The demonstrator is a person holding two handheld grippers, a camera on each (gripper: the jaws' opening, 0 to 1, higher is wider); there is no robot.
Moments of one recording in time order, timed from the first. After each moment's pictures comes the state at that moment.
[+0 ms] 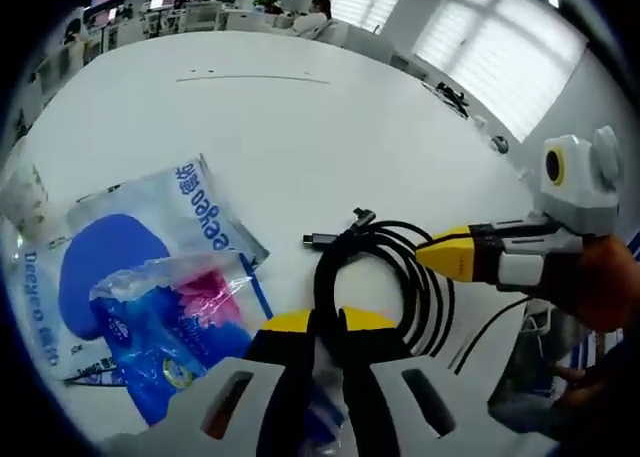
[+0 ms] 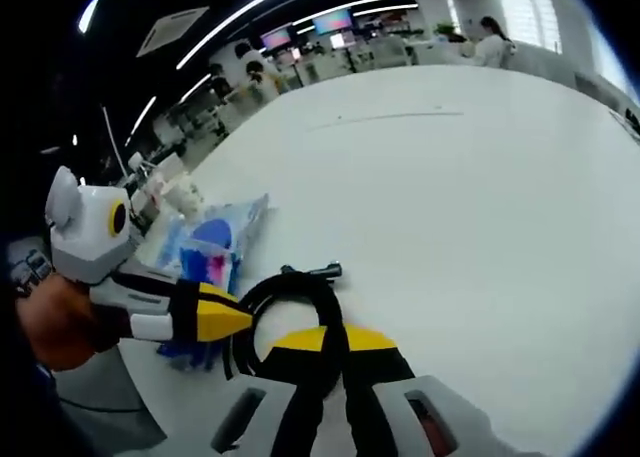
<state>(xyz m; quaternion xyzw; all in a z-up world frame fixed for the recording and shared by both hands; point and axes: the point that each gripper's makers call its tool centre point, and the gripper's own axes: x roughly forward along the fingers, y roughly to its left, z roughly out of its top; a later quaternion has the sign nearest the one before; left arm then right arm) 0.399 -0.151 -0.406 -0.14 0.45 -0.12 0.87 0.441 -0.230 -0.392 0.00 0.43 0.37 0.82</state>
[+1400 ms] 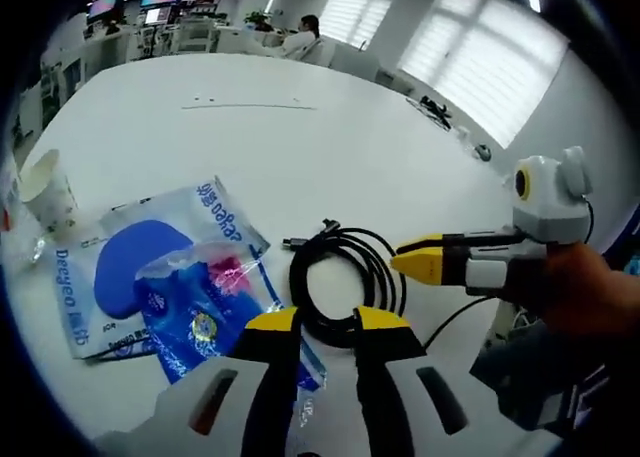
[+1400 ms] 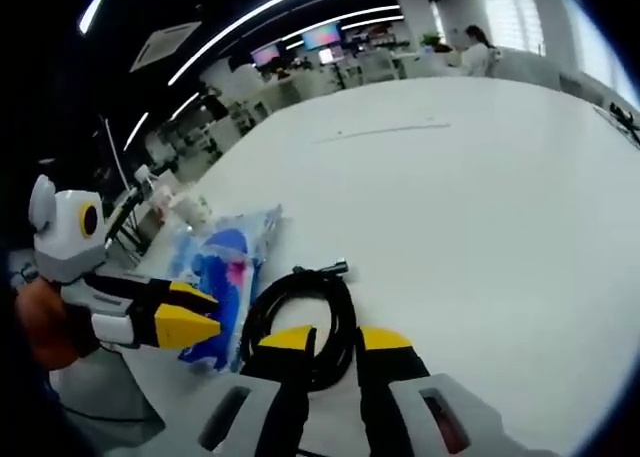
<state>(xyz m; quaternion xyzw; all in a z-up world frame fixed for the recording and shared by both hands) 0.364 -0.151 -0.362 -0.14 0.41 -0.15 0.89 0.418 -0.229 -0.375 0.02 0.41 0.35 0.84</state>
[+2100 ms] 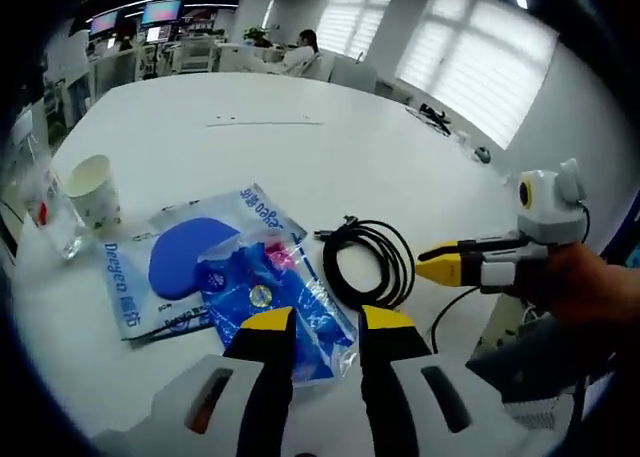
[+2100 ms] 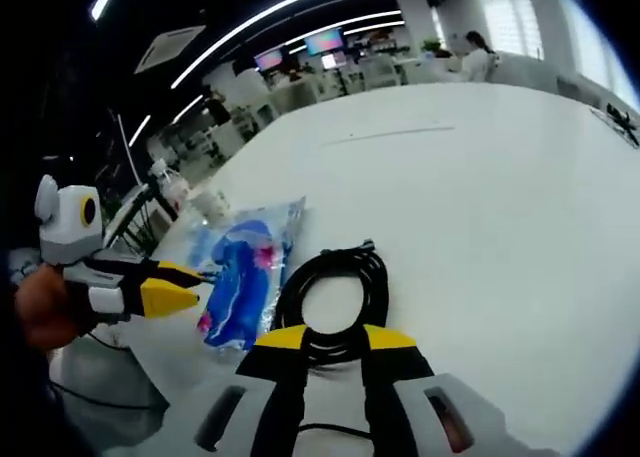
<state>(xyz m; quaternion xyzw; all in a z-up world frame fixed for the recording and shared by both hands) 0.325 -0.101 -0.343 -0.13 0.38 -0.13 0.91 0.379 -0.225 -0.366 0.03 0.40 0.35 0.85</state>
